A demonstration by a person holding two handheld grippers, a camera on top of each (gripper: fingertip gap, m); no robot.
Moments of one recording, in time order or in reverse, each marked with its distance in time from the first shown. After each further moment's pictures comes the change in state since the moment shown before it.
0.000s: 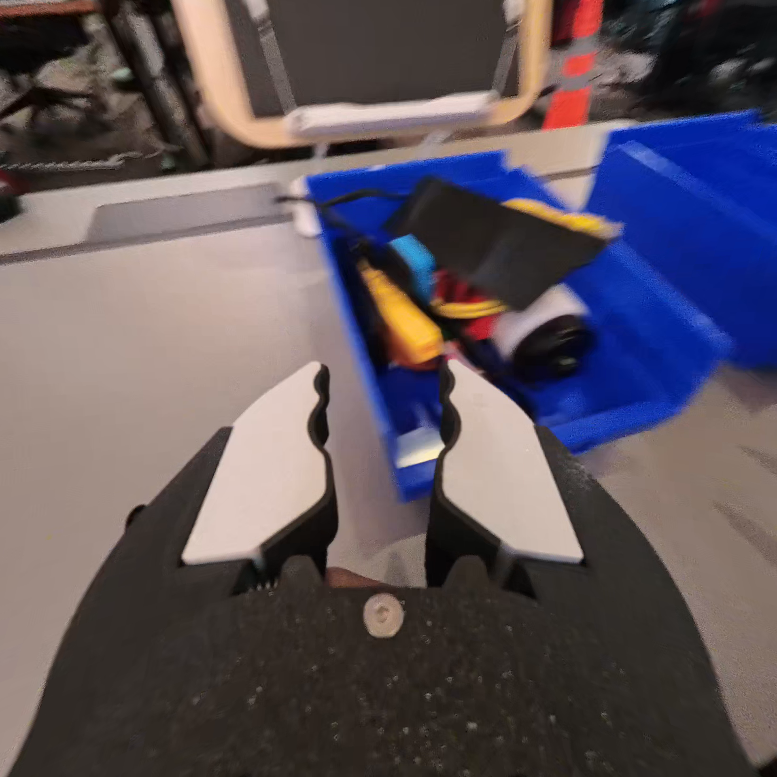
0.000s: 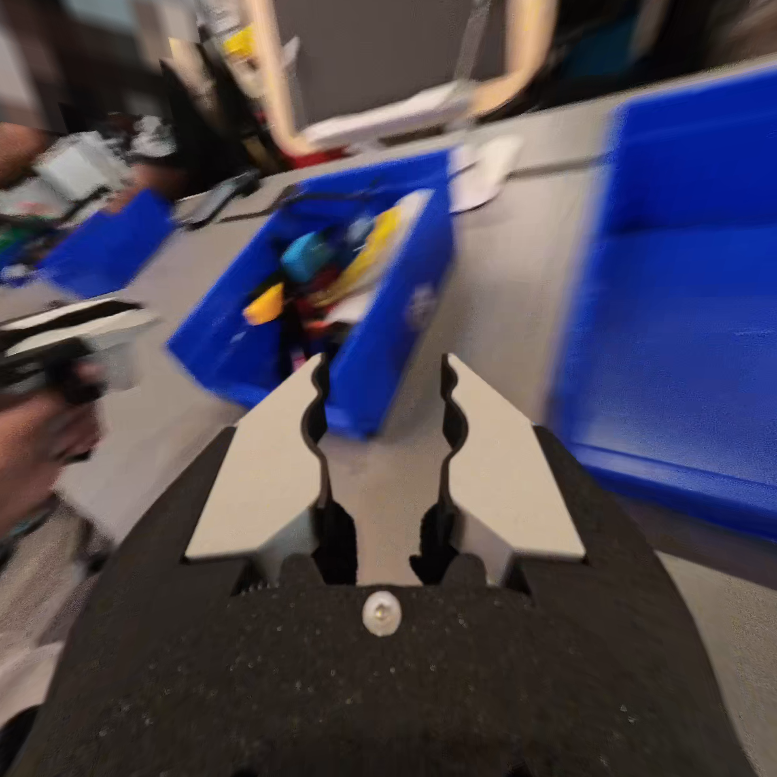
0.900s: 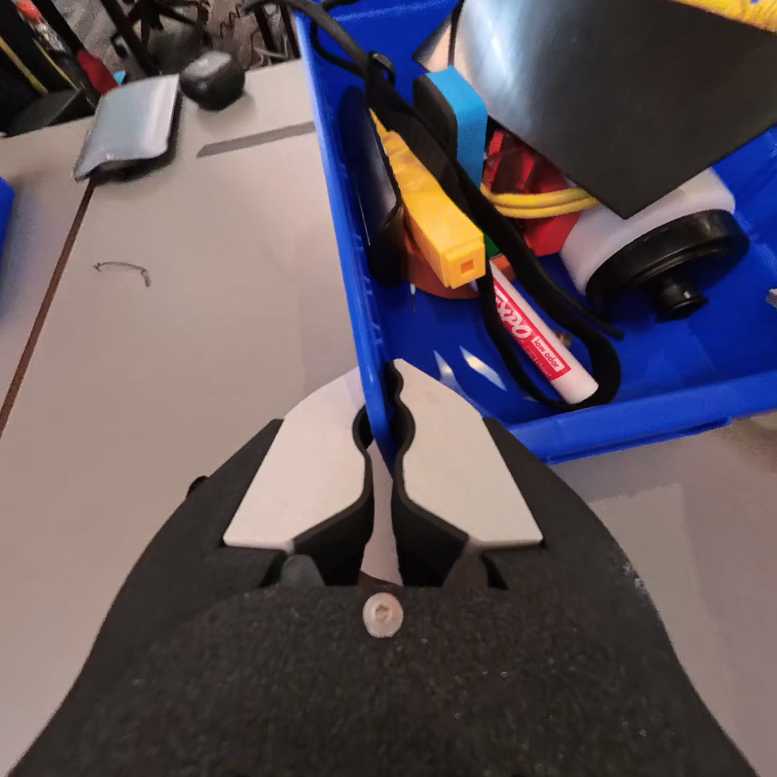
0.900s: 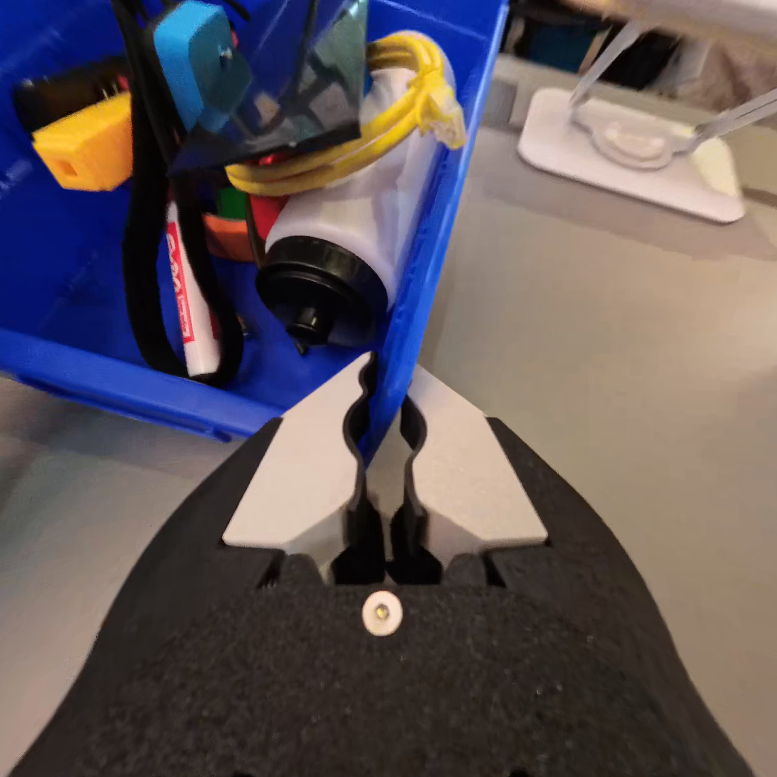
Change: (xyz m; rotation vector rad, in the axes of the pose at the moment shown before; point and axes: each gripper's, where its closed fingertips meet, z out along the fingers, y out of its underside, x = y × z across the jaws) left arm -0.253 0.073 -0.023 -0.154 -0.170 0.047; right arm -0.228 0.092 0.244 -0.136 0.337 -0.347
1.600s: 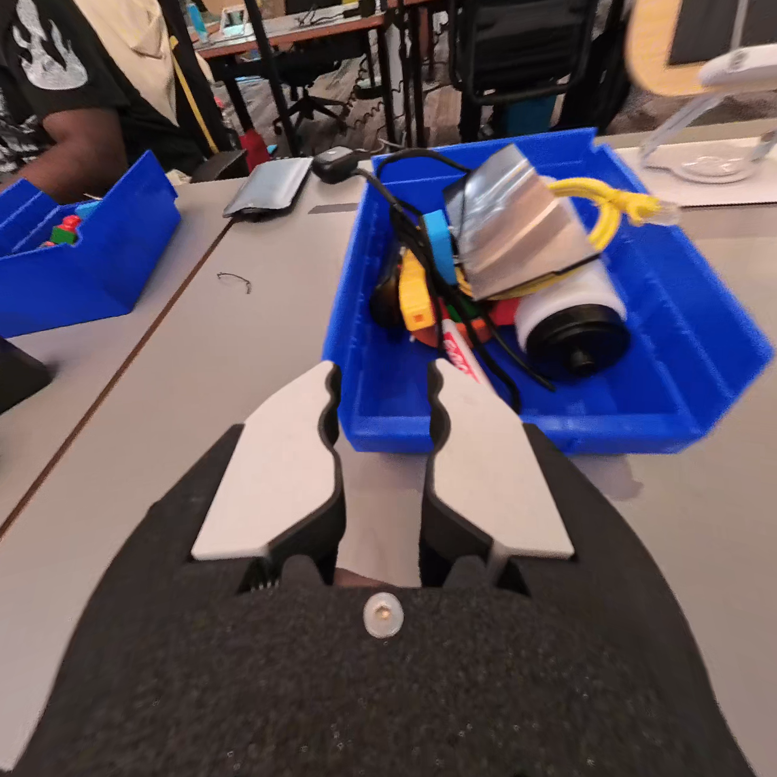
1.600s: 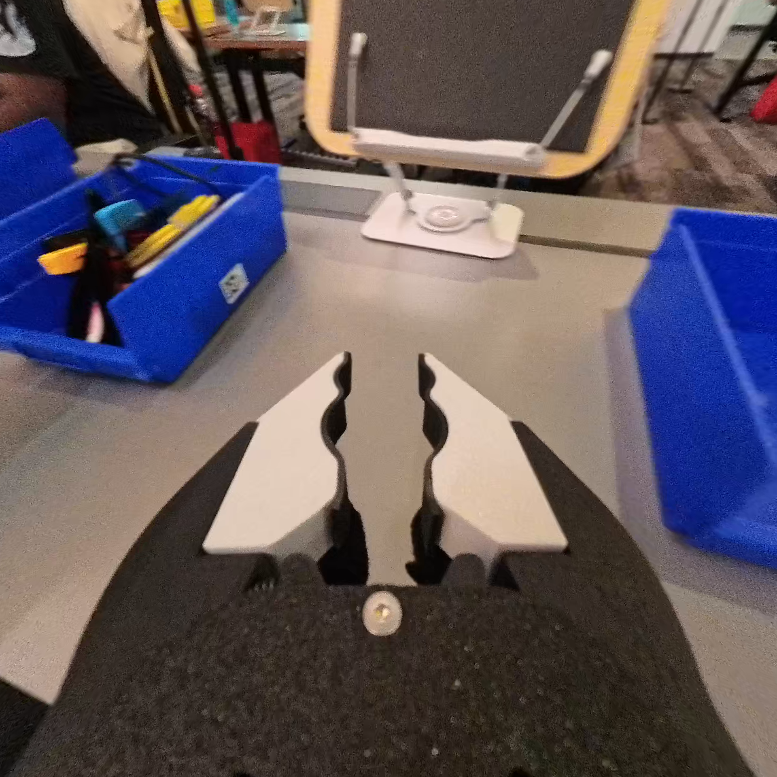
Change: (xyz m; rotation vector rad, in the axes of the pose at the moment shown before) left arm 0.017 -0.023 -0.062 0.168 -0.238 -0.113; right arm 0.198 0.001 -0.132 0.222 -0.067 0.106
